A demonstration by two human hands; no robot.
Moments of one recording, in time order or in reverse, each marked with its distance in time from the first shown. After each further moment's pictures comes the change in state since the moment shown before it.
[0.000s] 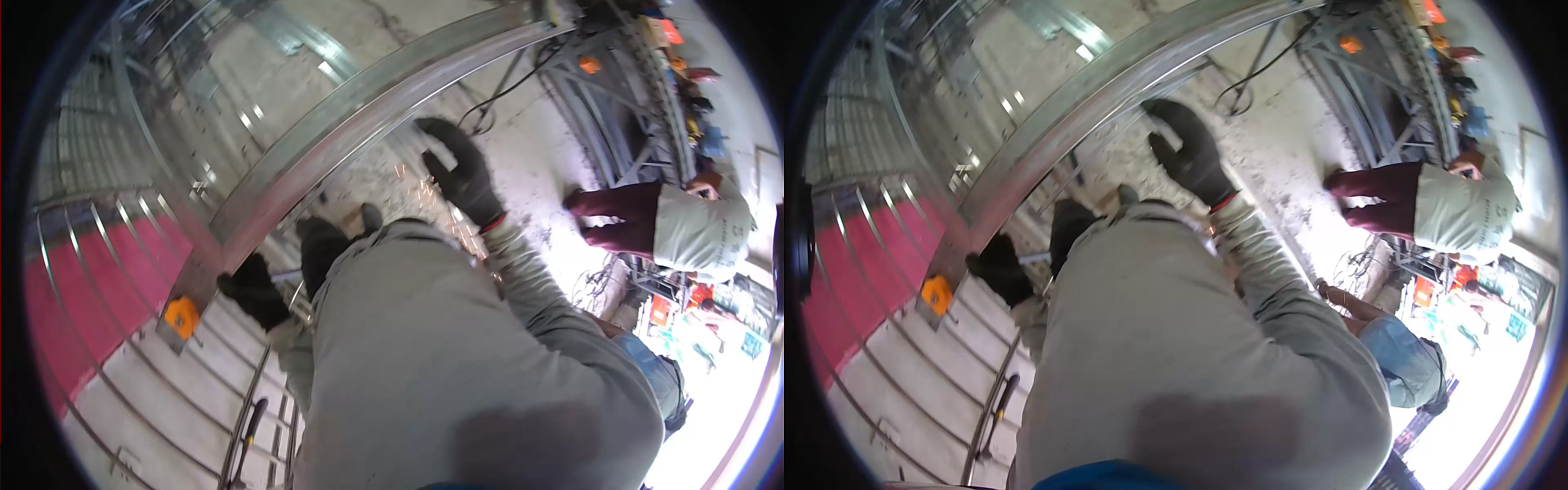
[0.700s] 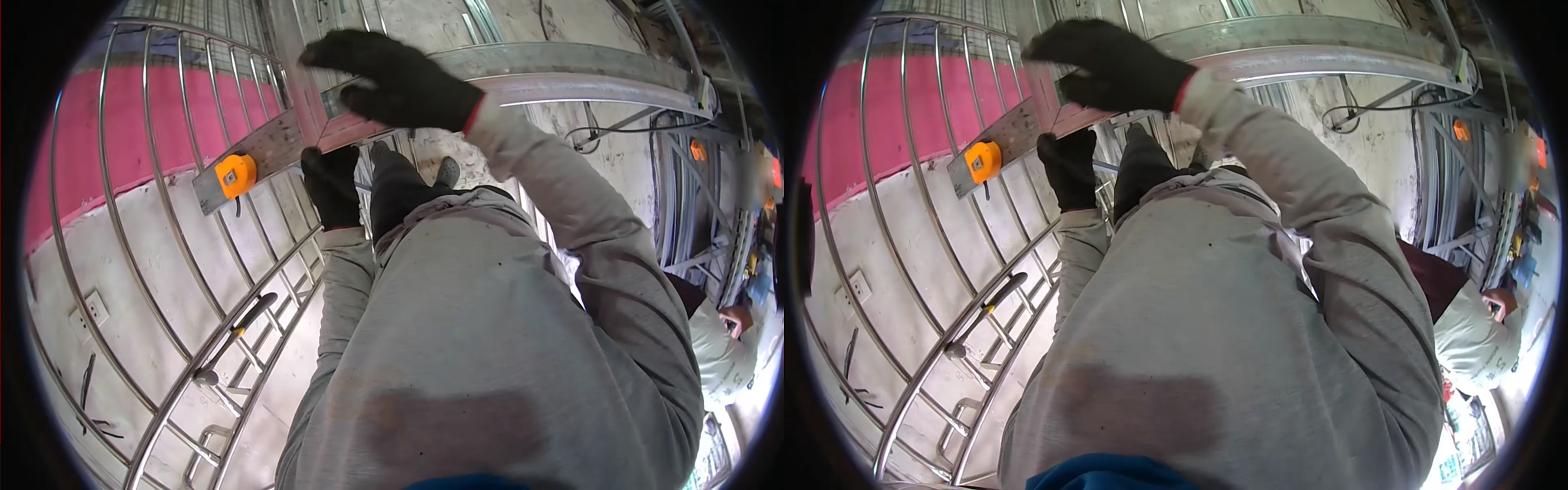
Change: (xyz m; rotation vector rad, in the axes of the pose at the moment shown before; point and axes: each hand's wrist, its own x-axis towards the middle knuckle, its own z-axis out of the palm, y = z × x) left_hand -0.018 0.005 0.018 -0.204 -0.102 -0.020; right_hand 0.127 -0.112 0.216 0.305 -0.462 -0.759
